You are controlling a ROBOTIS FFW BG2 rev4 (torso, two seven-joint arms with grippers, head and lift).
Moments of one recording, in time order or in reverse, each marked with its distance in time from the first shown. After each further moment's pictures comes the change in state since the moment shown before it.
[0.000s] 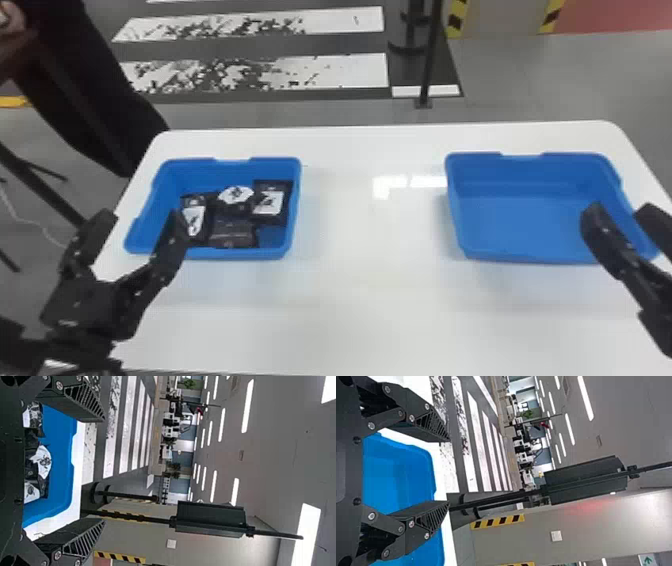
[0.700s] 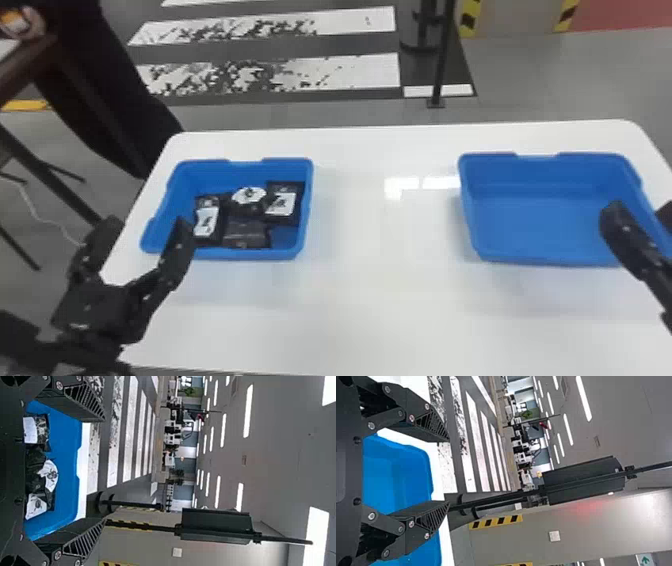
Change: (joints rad) left arm 0.007 -0.020 0.031 0.000 -0.024 0.010 -0.002; right arm -0.007 0.000 0.000 -0.002 -0.002 0.000 0.000
